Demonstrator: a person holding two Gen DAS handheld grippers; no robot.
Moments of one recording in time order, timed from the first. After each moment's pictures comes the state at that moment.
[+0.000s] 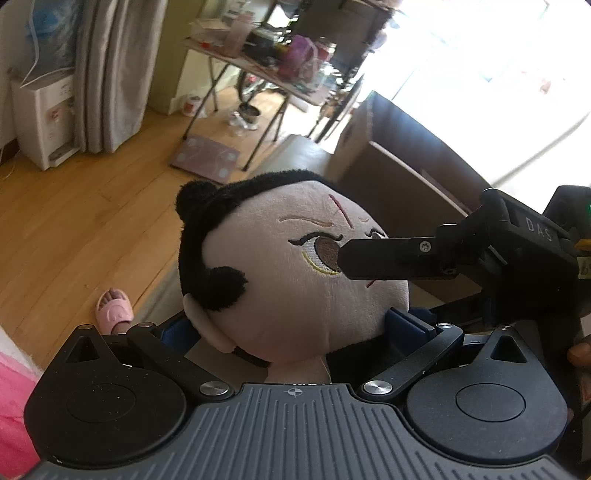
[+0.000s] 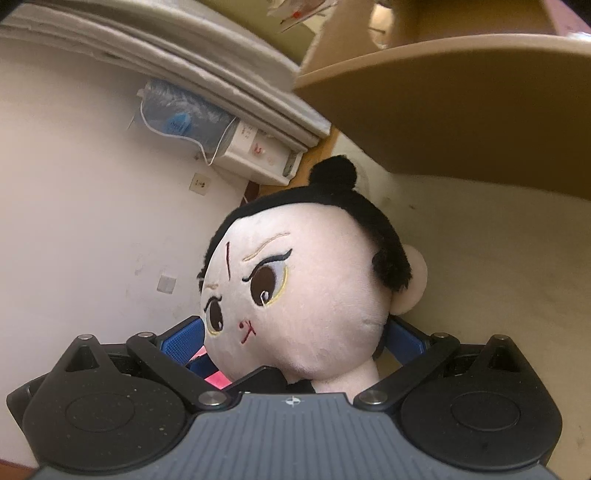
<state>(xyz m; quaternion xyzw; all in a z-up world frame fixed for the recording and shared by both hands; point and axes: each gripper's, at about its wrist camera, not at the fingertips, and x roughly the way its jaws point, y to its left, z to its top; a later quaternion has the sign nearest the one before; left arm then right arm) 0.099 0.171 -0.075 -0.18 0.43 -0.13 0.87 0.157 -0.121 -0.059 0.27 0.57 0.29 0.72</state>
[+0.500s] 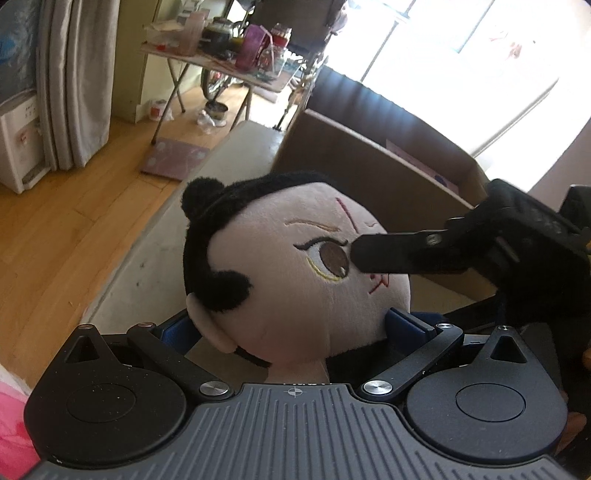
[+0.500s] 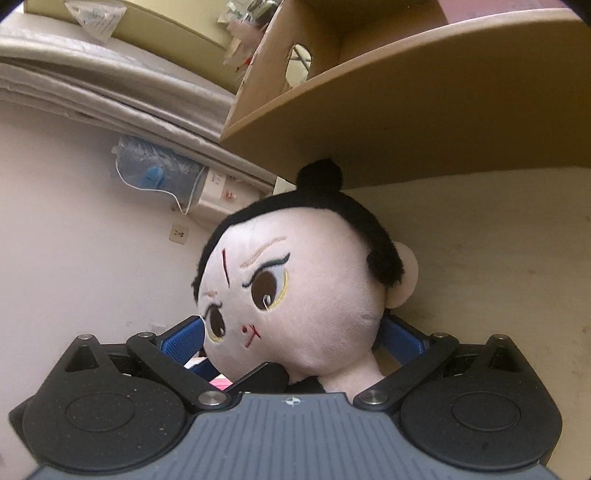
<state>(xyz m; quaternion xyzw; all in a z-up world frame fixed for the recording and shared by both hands) 0.098 0.136 -0.081 -0.14 0.44 -0.17 0.87 0.133 -0.170 -0.063 0.33 0.54 0.22 0.74</state>
